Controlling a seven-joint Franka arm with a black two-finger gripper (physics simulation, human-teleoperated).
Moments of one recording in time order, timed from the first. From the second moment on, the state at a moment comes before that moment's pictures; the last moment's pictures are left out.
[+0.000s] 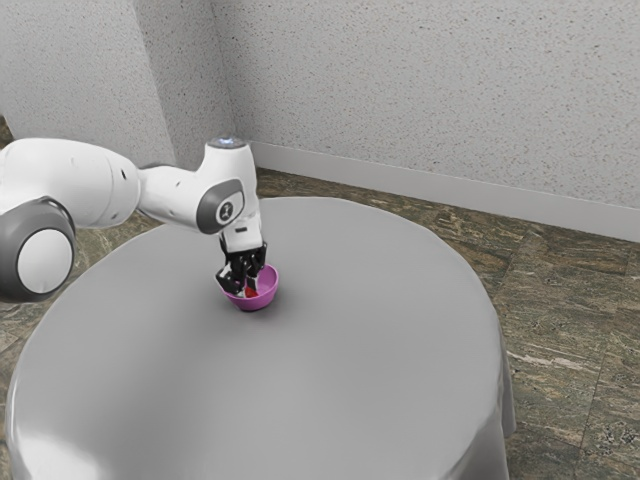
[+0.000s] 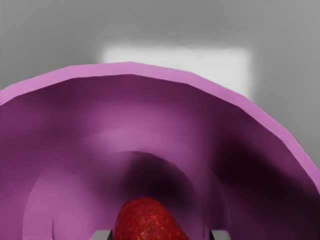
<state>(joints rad) 0.11 0.66 -0.05 -1.56 0.10 2.16 1.58</state>
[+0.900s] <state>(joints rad) -0.15 0.48 -0.05 -1.59 0.01 2.15 1.57</state>
